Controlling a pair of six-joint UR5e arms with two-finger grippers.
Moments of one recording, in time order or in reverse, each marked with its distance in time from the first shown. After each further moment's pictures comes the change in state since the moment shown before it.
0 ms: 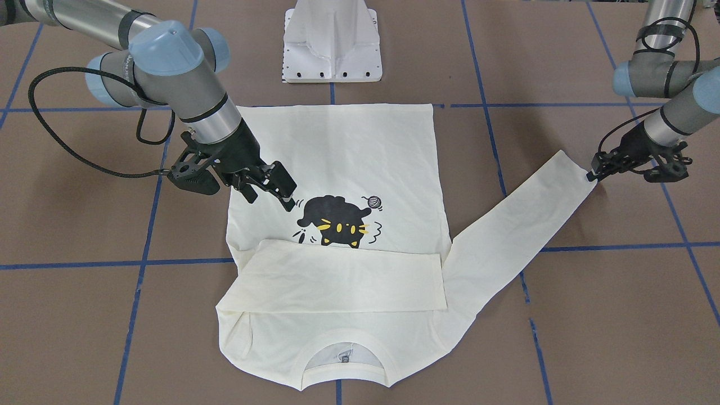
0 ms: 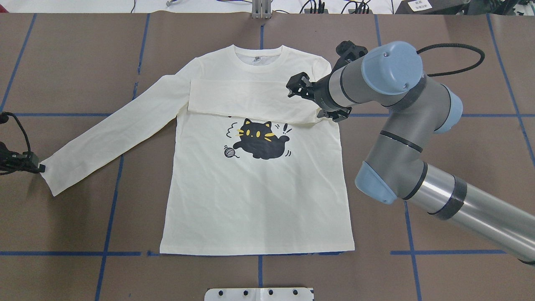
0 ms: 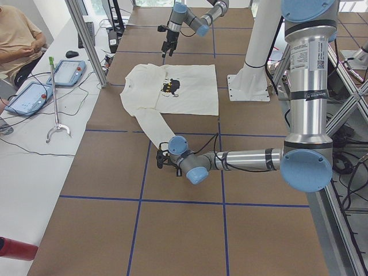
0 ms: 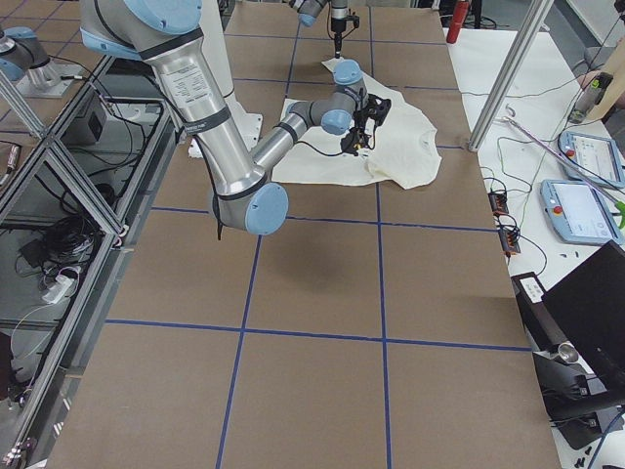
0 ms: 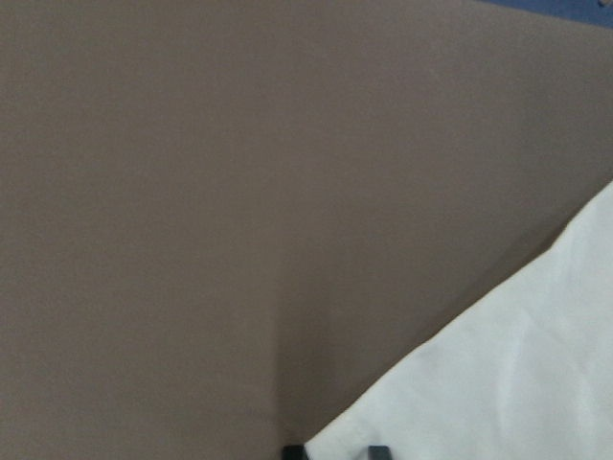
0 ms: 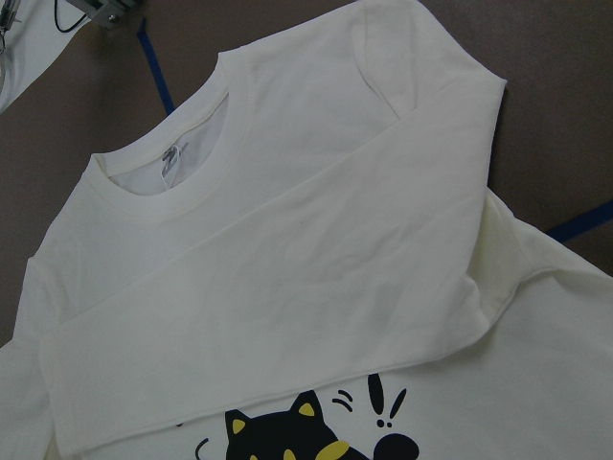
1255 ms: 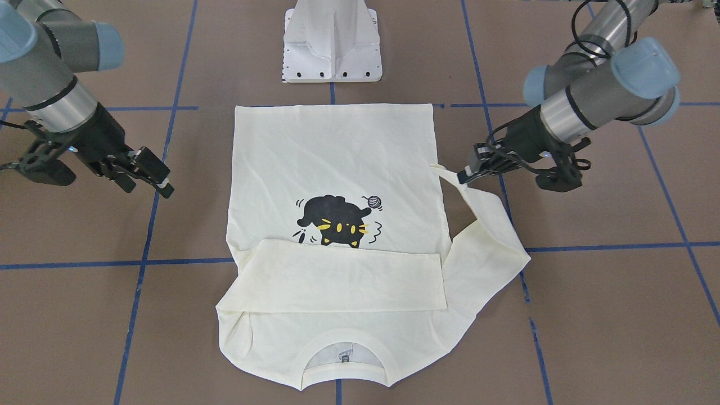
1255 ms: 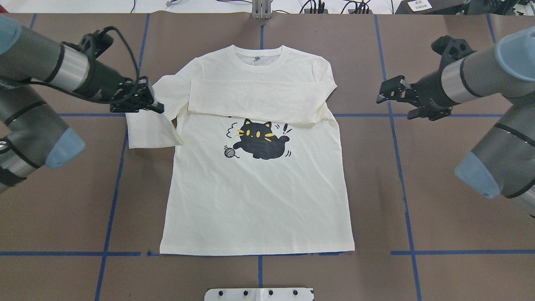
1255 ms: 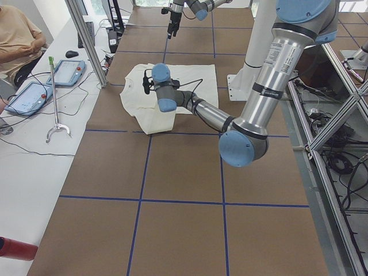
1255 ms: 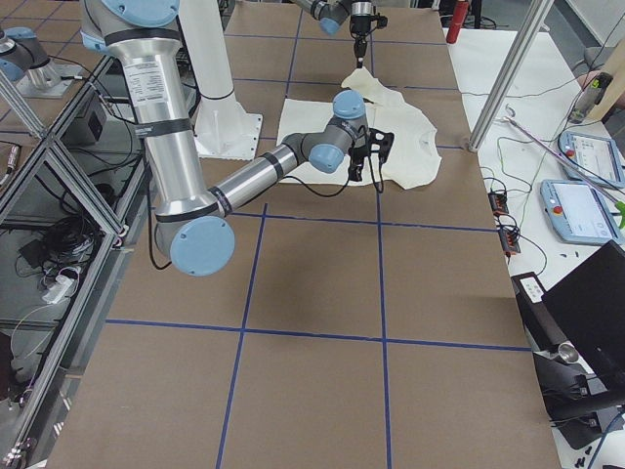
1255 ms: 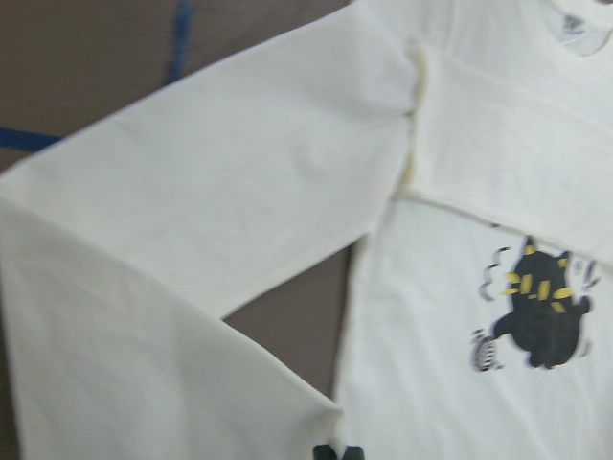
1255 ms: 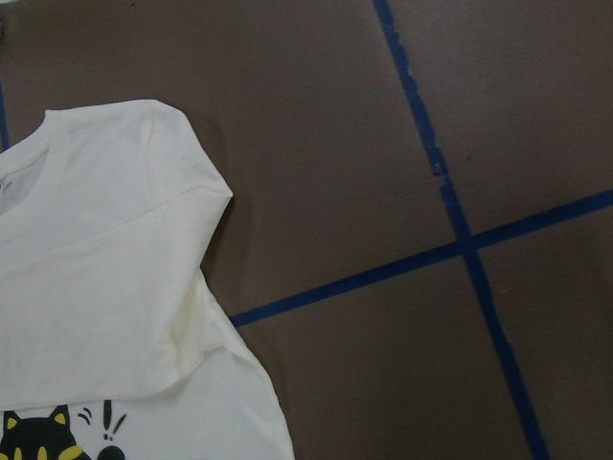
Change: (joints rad) left arm 0.091 -0.563 -0.147 0.123 -0.059 -0.588; right arm 0.255 -0.392 0.206 0.005 0.276 -0.354
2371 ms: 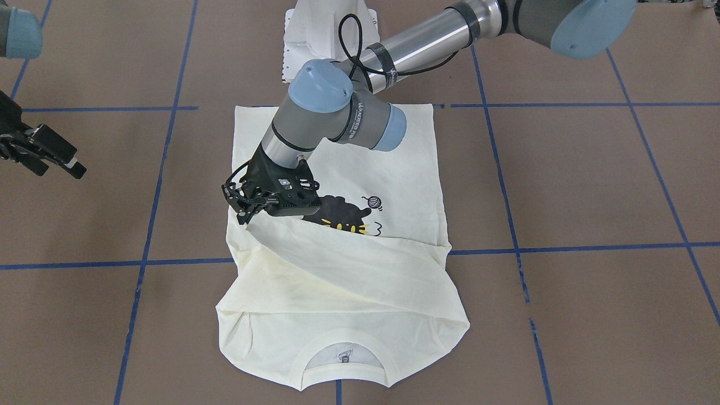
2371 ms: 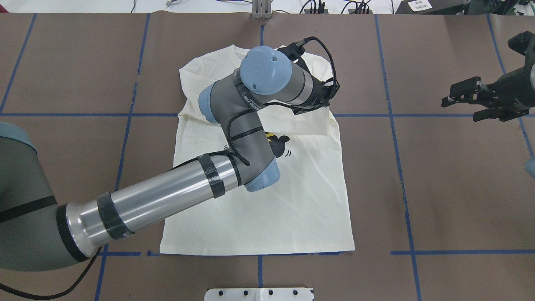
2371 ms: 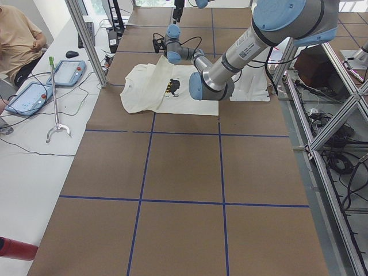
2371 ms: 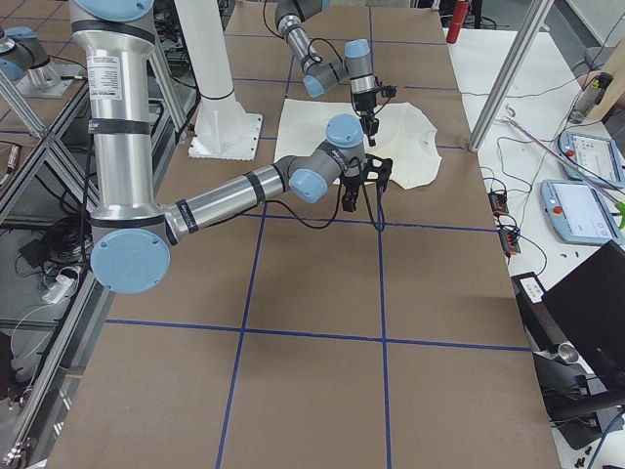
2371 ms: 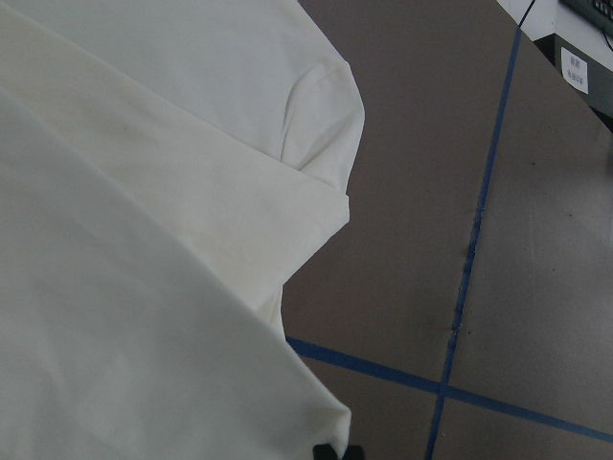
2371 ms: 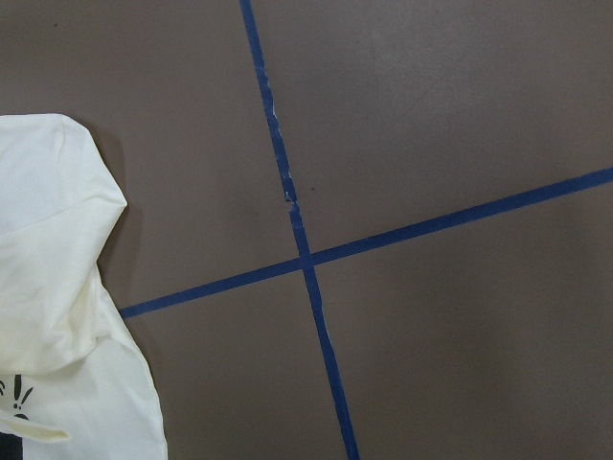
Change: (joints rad) left arm 0.334 -0.652 0.610 -0.007 0.561 -0.170; right arm 0.152 -0.148 0.043 0.001 0.137 -0.178
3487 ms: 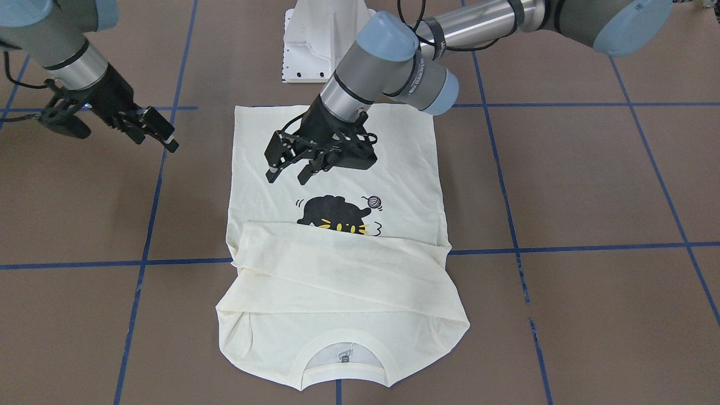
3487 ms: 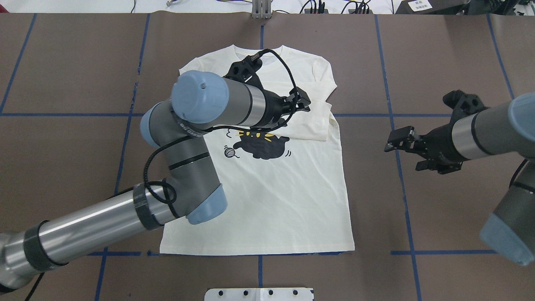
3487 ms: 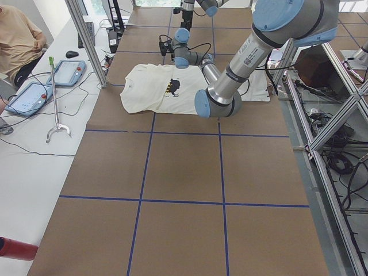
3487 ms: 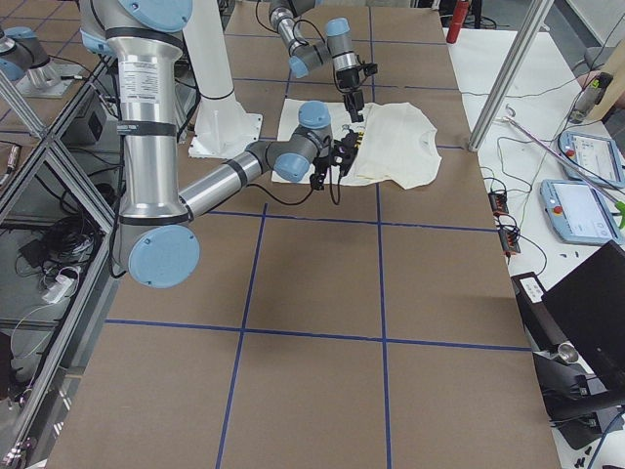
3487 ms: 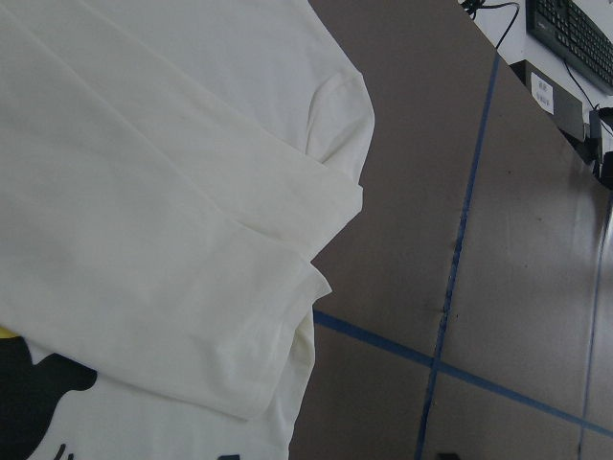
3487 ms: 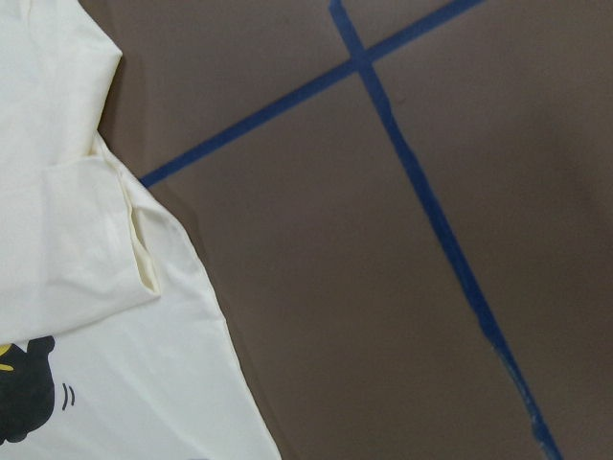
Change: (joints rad) left arm 0.008 0.349 -0.535 0.100 0.008 -0.004; right arm -0.440 -0.014 0.141 0.010 -0.320 0.507
